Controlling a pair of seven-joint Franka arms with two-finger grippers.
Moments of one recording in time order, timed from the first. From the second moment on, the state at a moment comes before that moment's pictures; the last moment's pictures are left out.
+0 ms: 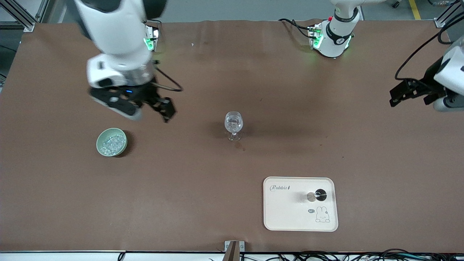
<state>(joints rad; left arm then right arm) 0.08 -0.01 -0.18 -1.57 0.04 1.58 -0.13 0.27 0.28 0.28 -1.23 -0.24 1.56 1.02</state>
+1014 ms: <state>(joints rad) 0.01 -0.13 -0.14 -1.67 0.01 1.56 -0.11 0.05 0.06 -0.04 -1.41 -0.06 1.49 0.14</state>
